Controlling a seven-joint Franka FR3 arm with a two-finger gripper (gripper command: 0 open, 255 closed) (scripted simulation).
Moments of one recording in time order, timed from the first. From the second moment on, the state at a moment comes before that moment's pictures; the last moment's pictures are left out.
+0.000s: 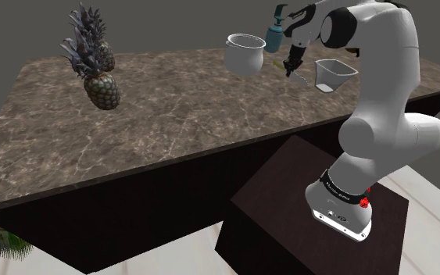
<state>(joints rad) -0.66 0.80 -0.27 -1.27 0.20 2.02 -0.53</state>
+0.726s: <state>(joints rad) -0.67 0.81 -0.27 -1.27 0.21 2.04 -0.53</state>
